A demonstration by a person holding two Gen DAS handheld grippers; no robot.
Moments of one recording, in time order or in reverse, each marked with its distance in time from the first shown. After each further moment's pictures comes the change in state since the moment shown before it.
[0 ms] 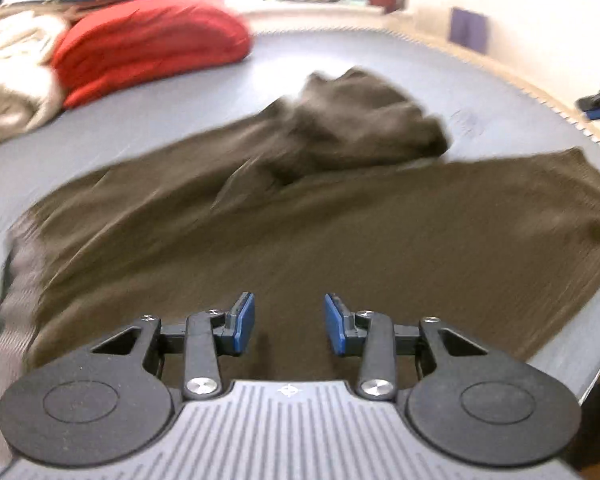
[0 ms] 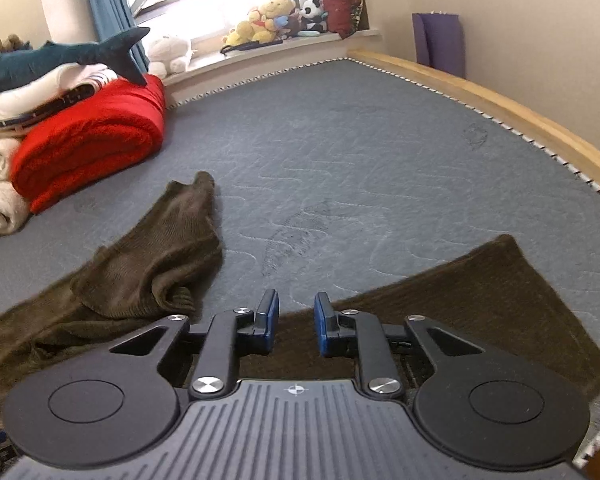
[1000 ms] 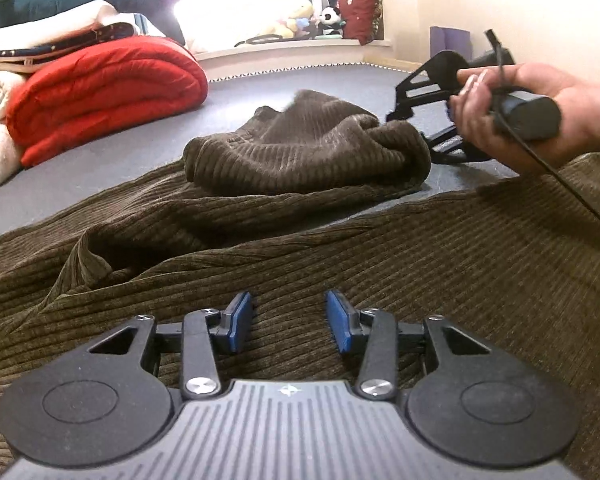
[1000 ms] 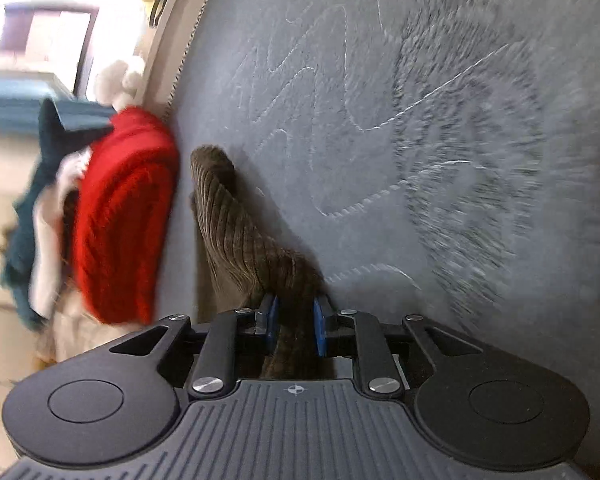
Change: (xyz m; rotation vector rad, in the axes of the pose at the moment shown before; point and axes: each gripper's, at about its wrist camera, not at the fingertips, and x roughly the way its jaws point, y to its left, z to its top) left arm 0.129 -0.083 0.017 0.057 -0.168 0.040; right arm 0.303 0.007 0.006 0.800 0.329 0.477
